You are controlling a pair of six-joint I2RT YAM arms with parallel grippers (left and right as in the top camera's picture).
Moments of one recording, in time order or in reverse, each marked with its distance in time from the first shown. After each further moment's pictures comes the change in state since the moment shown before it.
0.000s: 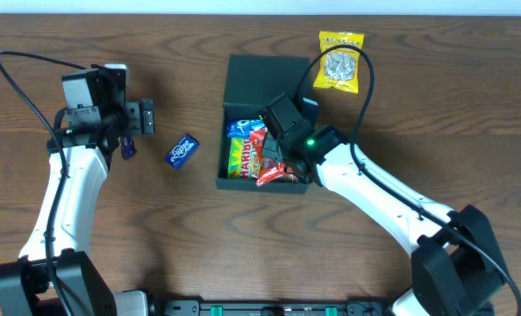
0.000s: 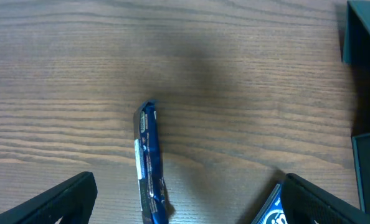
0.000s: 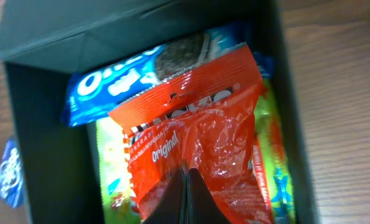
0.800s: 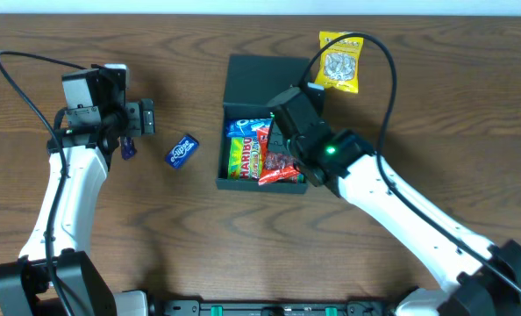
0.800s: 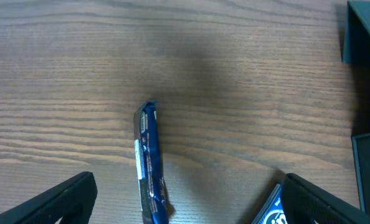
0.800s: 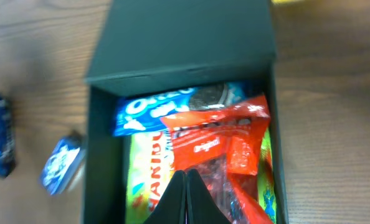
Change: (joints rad) left arm 0.000 0.000 0.000 0.000 0.000 0.000; right arm 0.001 -0.161 0.001 0.025 0.008 -0.198
